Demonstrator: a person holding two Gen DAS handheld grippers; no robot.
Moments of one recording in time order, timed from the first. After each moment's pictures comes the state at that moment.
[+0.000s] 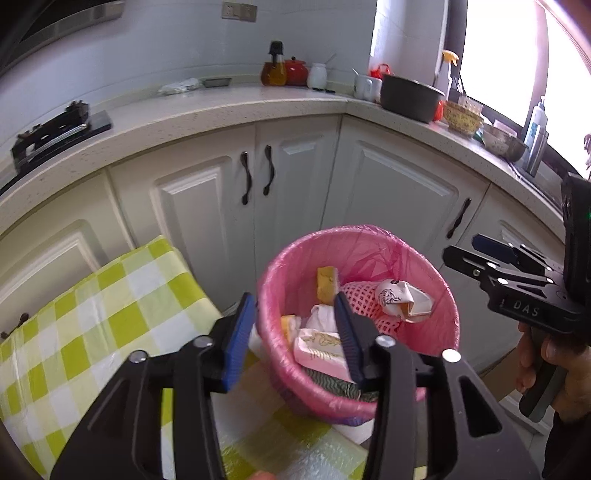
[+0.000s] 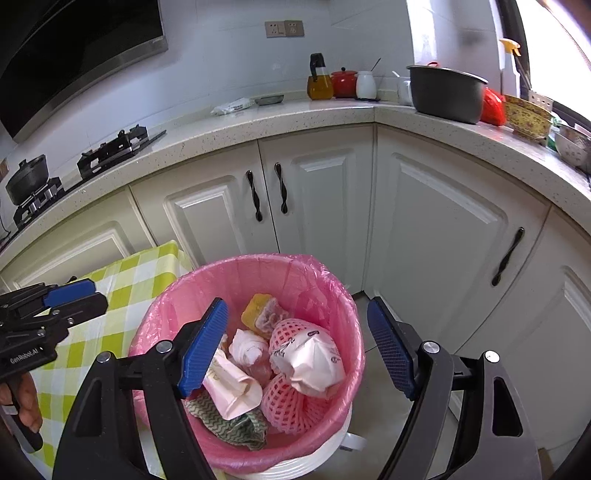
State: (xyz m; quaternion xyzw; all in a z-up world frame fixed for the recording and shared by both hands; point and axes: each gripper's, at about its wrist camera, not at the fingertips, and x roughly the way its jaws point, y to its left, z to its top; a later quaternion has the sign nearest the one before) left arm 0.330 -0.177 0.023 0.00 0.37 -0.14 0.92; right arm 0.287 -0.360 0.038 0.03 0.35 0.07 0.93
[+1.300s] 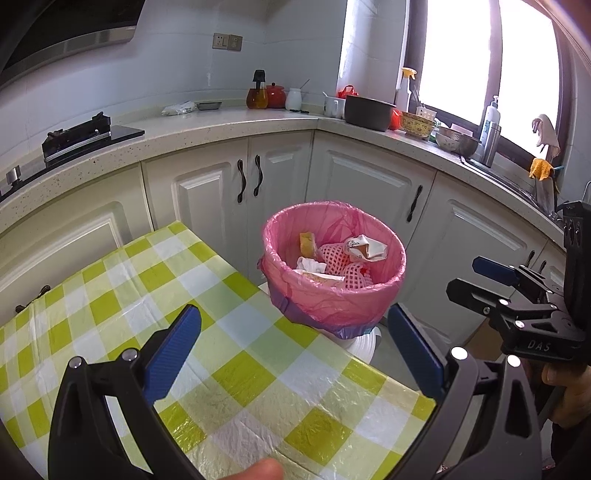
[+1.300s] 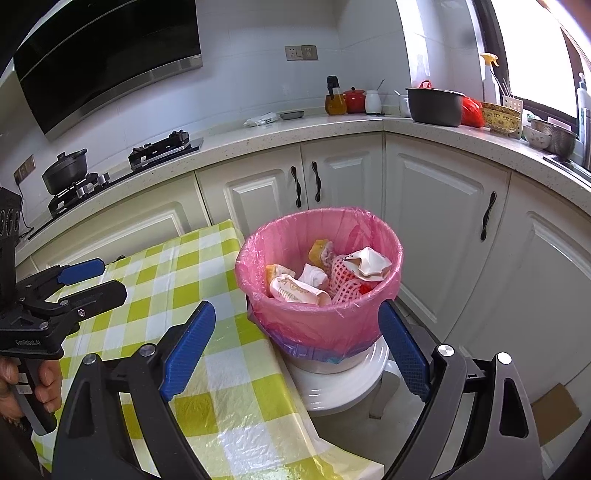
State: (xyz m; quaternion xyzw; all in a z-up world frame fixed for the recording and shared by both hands) left arm 0.183 -0.124 0.037 0.01 0.33 -0.19 0.93; right arm 0.117 -0.295 0.055 0.05 0.32 0.07 0.94
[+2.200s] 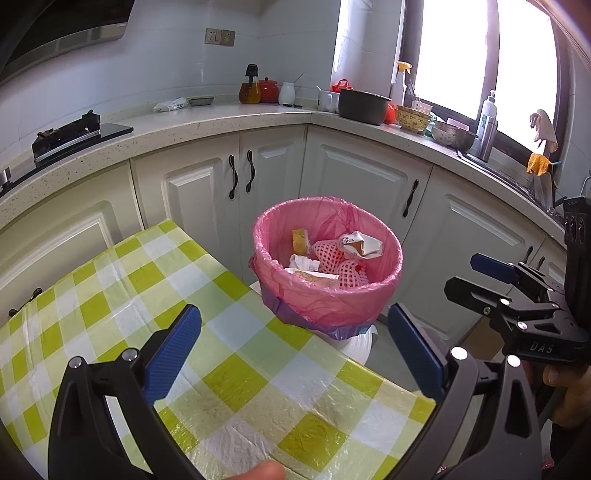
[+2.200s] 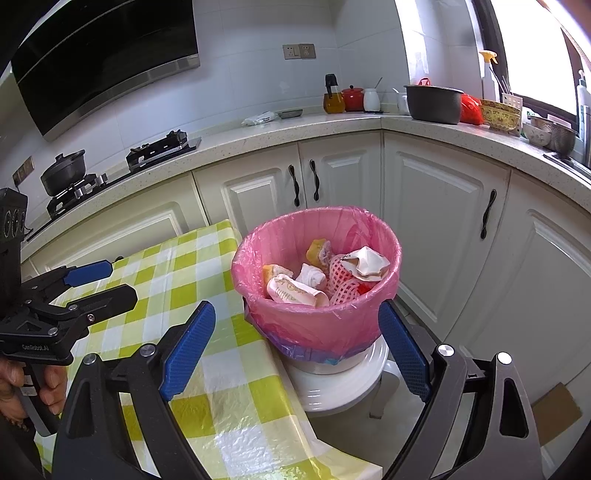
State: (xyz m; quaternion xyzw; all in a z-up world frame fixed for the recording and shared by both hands) left arm 0.192 -0.133 0.030 0.02 0.33 -0.20 0.92; right arm 0.120 -0.298 0.053 0.05 0.33 0.07 0.94
